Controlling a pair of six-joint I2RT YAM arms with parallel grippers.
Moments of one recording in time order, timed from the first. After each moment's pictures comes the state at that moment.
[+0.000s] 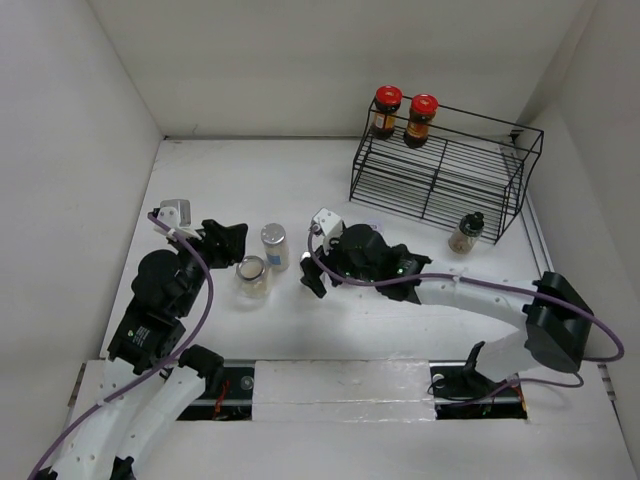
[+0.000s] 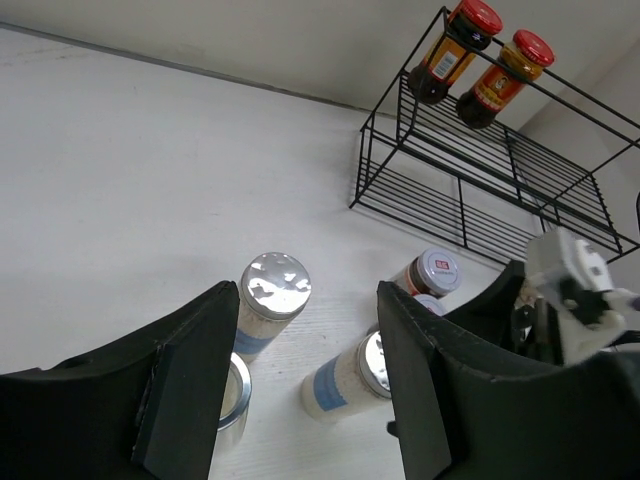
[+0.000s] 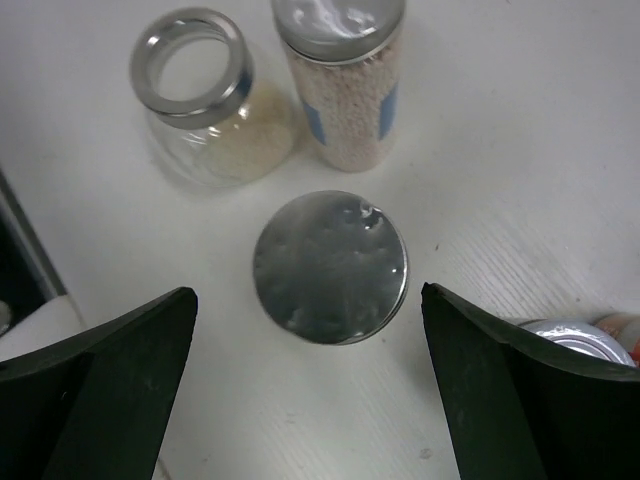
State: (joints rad) left arm -0.44 0.49 0.81 -0.41 -0.18 -0.44; right arm 1.00 1.42 0.96 0.01 -0.01 0.13
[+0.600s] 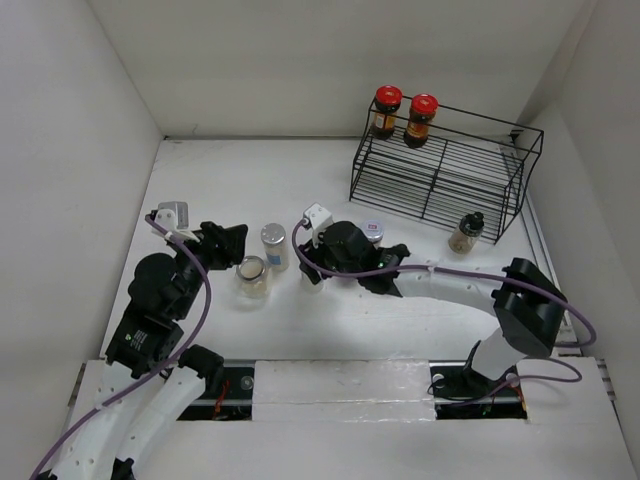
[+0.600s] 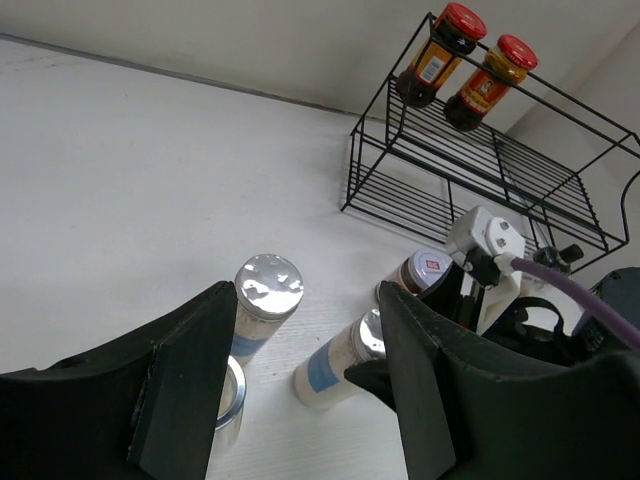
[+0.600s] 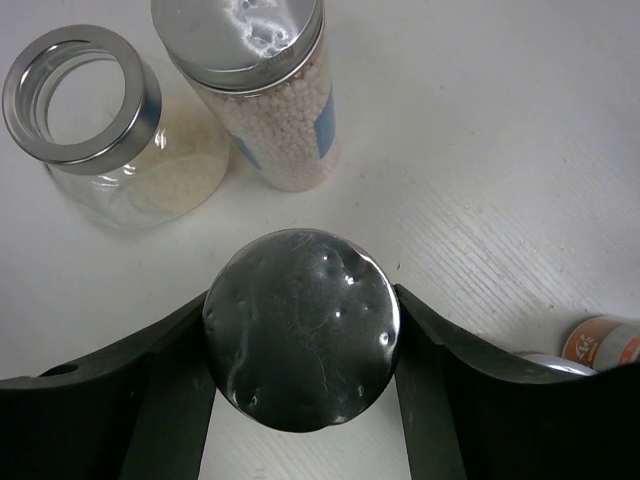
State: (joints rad) left arm -0.44 0.47 0.81 -0.41 -0.16 -0.44; right arm 1.00 1.59 1.04 0.03 0.15 0.14
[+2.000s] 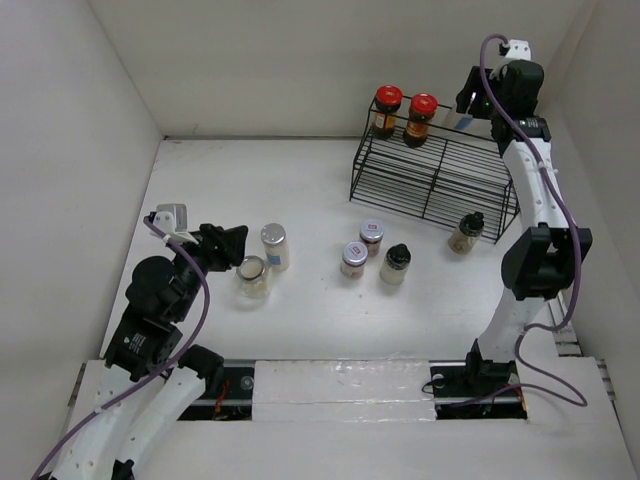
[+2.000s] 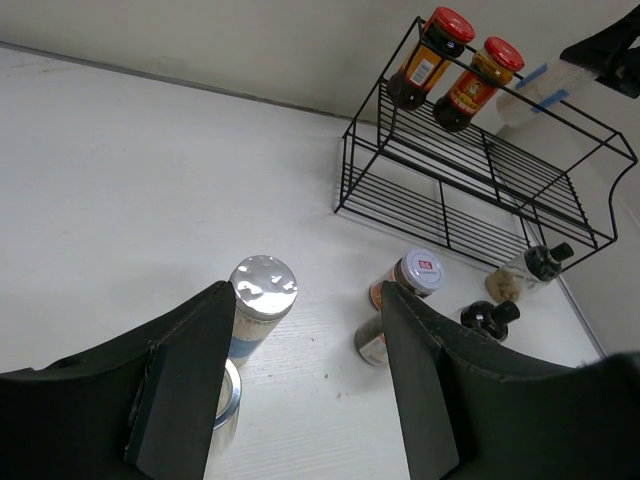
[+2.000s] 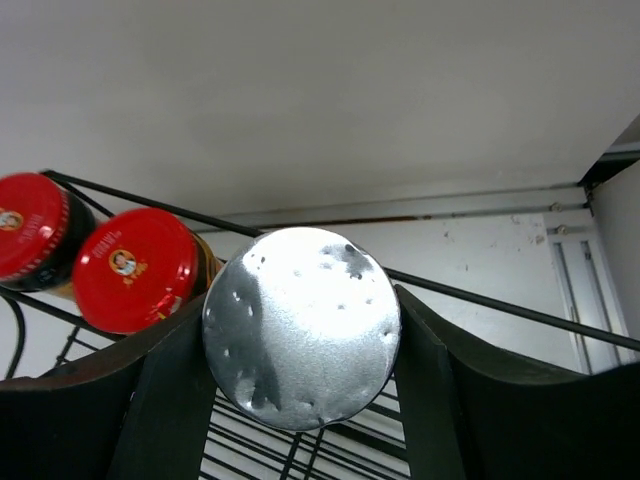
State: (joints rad) left arm -0.44 0.46 0.80 -0.41 -0.15 -0.44; right arm -0.05 1.87 1.96 -0.32 -0.07 0.12
